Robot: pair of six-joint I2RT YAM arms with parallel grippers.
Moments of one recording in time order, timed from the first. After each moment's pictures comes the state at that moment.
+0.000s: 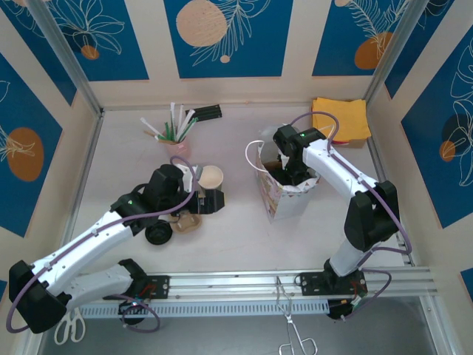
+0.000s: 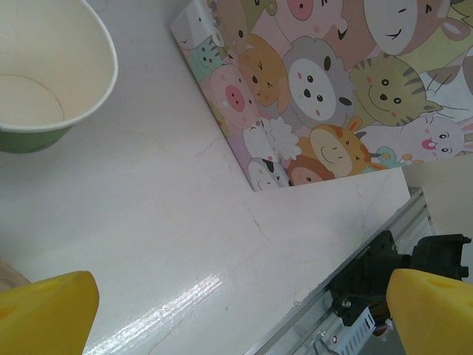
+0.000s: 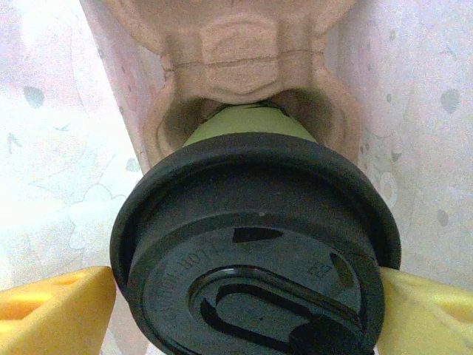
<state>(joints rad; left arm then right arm) -0.73 0.99 0.84 -0.52 0.27 -0.68 0.43 1.65 1.39 -1.31 -0.07 0.35</state>
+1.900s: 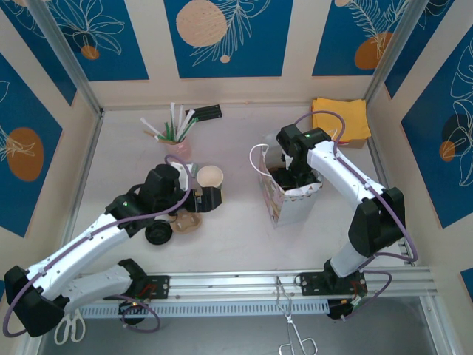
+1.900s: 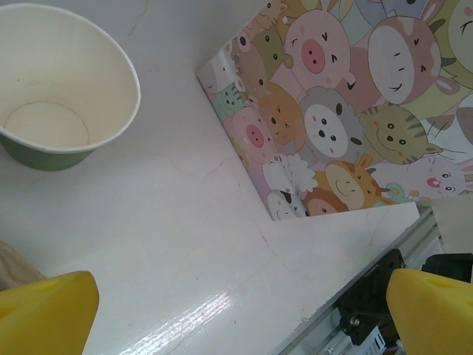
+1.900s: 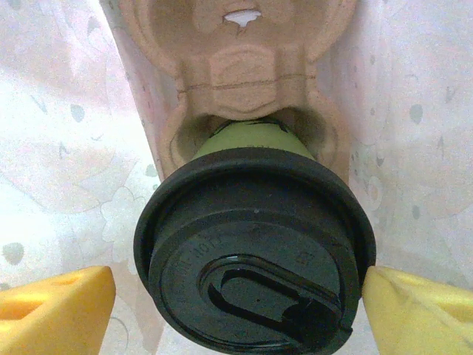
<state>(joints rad) -0.73 0.96 0.86 -0.54 0.21 -0.67 0.43 1.59 1.39 -1.36 -0.05 0.37</state>
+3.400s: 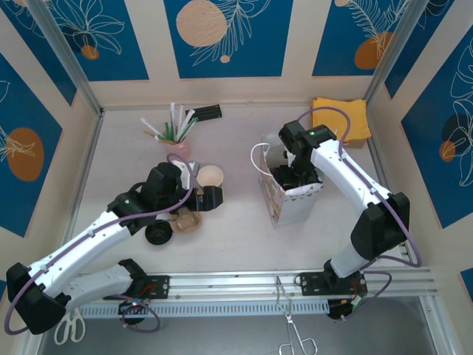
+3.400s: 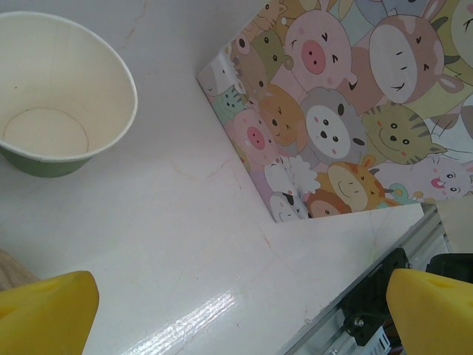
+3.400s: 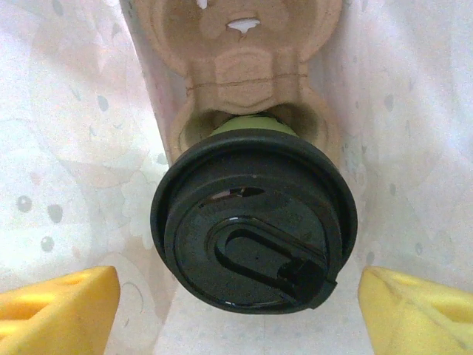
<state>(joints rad) -0.73 0.98 0.88 -0.54 0.21 -0.65 0.43 1.56 1.45 -1.41 -0.05 0.38</state>
